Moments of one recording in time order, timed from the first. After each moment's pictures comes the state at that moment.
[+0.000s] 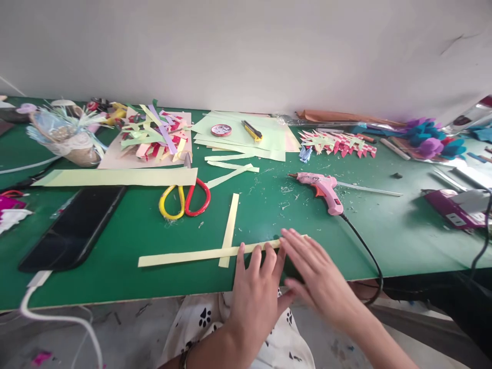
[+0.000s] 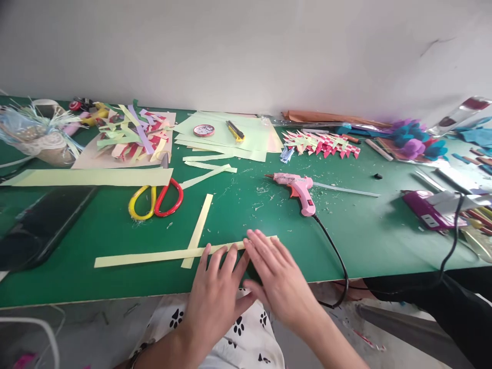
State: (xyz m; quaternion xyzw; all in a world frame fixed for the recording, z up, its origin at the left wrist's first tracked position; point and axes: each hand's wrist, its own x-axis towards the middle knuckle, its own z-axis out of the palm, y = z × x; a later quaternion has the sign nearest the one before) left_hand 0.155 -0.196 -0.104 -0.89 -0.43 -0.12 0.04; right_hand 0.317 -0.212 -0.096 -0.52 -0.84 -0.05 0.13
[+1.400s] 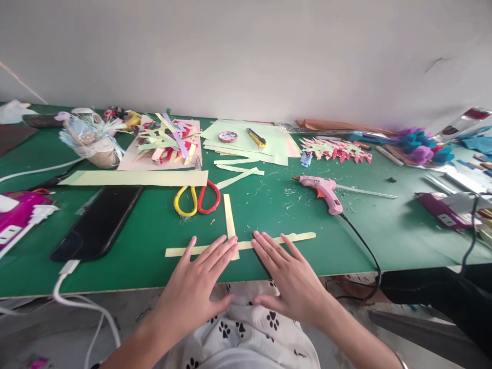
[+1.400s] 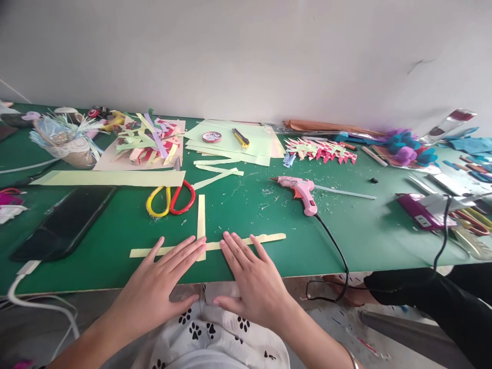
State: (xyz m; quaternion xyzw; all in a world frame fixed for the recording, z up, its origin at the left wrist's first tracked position) left_hand 0.032 -0.169 -0.095 -0.94 -0.34 -0.06 -0.02; right_hand 0.261 -0.209 -0.098 -0.48 -0.88 0.02 0.05
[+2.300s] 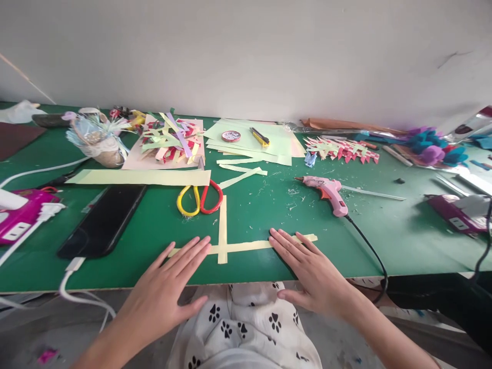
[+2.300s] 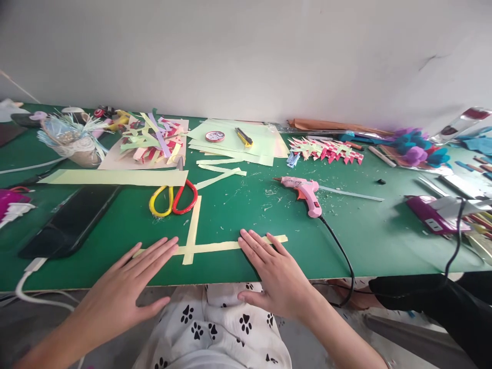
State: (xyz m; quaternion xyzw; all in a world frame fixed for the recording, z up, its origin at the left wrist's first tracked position) left_hand -0.017 -0.167 -0.093 -0.93 -0.37 -0.03 0.03; right_hand 0.297 -0.205 -0.093 -0.46 -0.88 0.04 0.02
